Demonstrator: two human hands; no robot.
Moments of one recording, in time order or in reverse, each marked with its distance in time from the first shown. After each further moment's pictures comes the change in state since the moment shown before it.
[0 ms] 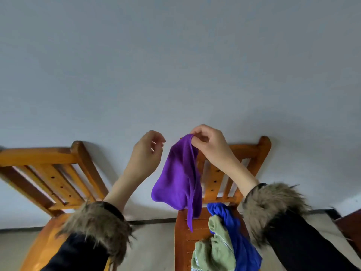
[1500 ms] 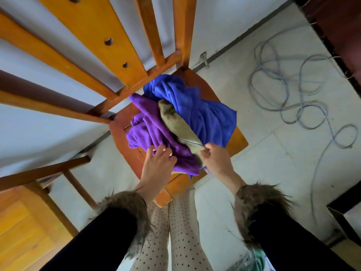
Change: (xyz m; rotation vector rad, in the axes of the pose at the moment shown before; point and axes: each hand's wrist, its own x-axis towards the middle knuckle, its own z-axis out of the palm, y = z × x) left_hand -0.197 -0.266 0.362 0.874 -1.253 0.524; right_hand -0.273 0.450 0.095 -0.275 0.004 1.280
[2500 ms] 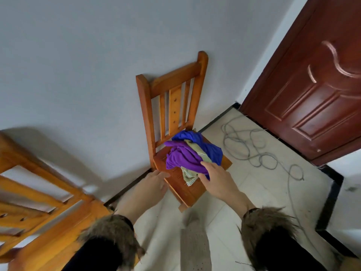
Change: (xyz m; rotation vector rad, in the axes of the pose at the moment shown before) left_hand -0.363 -0.091 -0.127 -0.482 0.236 0.051; right_hand -0.389 -0.158 0.015 -0.241 0.387 -0.299
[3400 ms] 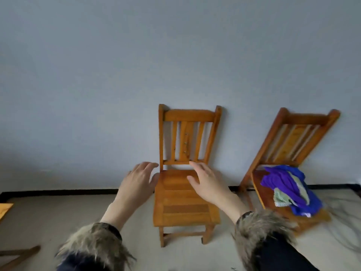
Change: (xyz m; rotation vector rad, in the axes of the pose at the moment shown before) left_hand -0.588 -0.043 0.013 0.041 0.829 -0.635; right_hand -0.383 -0.304 0.105 -0.109 -0.064 -0.872
